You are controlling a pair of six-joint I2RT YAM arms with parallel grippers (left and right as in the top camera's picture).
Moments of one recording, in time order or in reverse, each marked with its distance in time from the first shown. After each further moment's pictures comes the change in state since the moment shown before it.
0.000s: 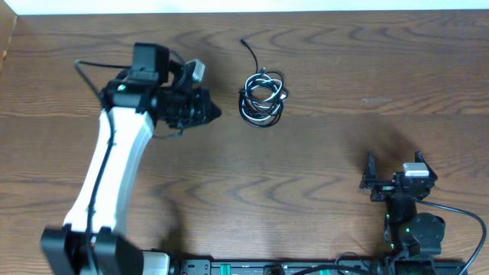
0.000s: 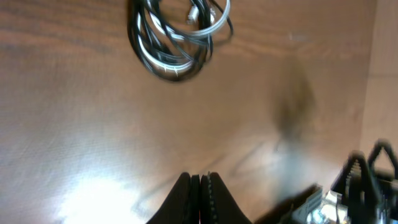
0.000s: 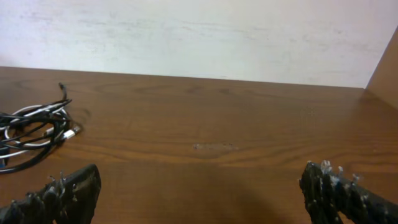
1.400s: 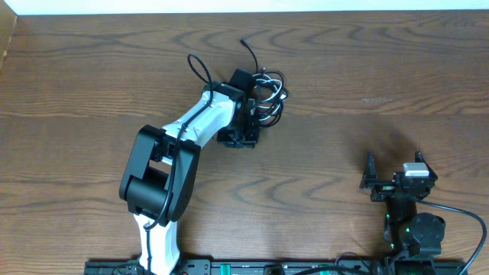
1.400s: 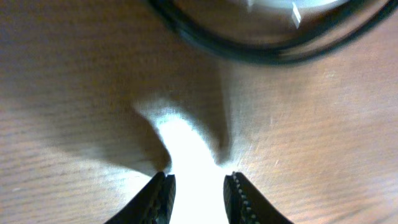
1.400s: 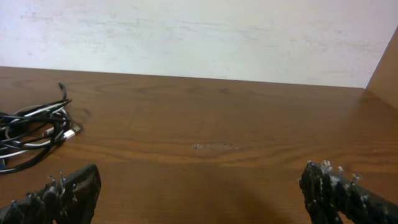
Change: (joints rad) left arm -0.311 0.460 0.000 0.073 -0.341 -0.039; right arm 0.000 0.000 0.000 0.000 0.000 0.000
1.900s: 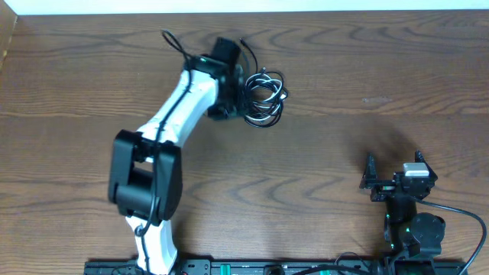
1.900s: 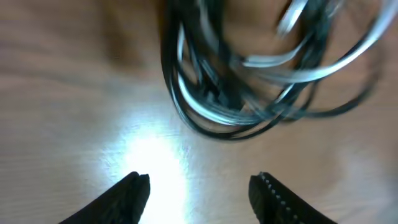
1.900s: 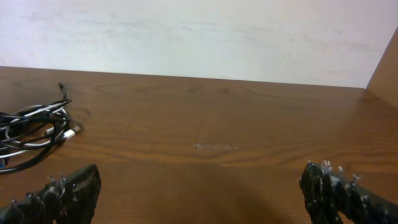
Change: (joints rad) left arm 0.099 -0.037 0.217 -0.055 0.000 -0.060; right arm 0.000 0.000 0.000 0.000 0.000 0.000
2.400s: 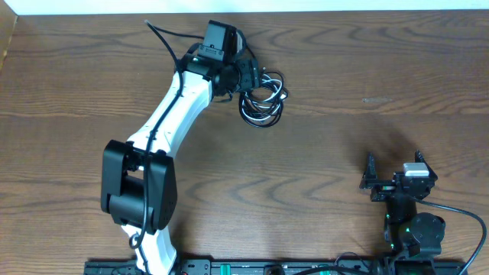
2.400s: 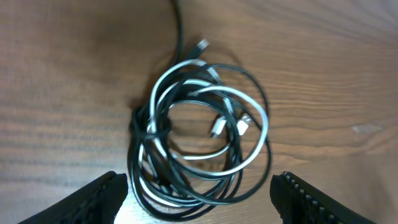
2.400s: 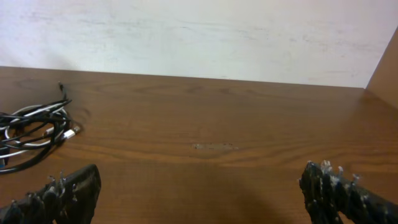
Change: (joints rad) left arm 0.004 -0.050 -0.025 0.302 -0.019 -0.104; right arm 0.000 0.000 0.000 0.000 0.000 0.000
